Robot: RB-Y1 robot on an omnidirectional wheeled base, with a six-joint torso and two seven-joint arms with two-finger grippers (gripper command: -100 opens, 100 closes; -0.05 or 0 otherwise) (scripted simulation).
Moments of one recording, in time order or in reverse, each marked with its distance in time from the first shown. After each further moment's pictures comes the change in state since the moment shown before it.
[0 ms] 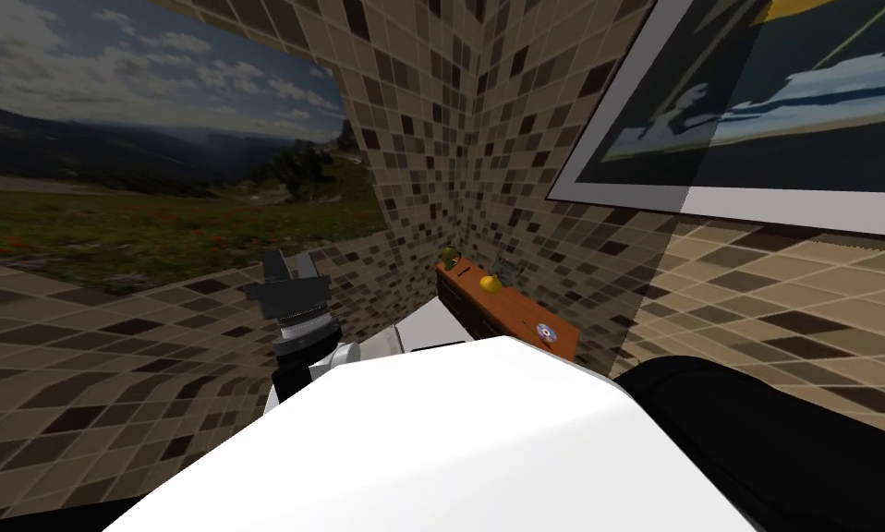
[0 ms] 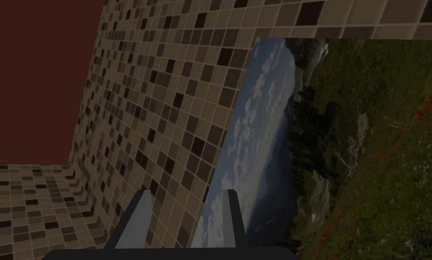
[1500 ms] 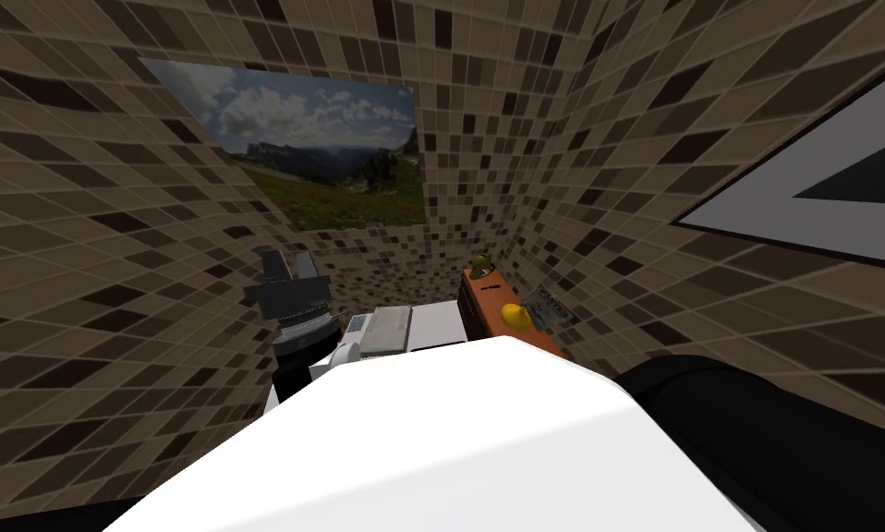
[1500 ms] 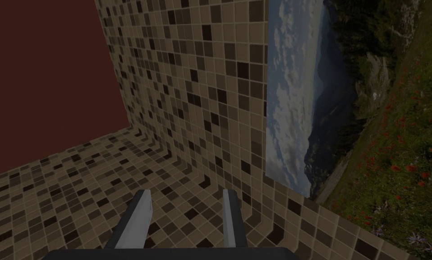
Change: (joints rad) left arm 0.000 0.000 0.000 0.000 0.000 0.000 0.000; right arm -0.063 -0.189 0.258 0.281 -0.076 0.168 0.169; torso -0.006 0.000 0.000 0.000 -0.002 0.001
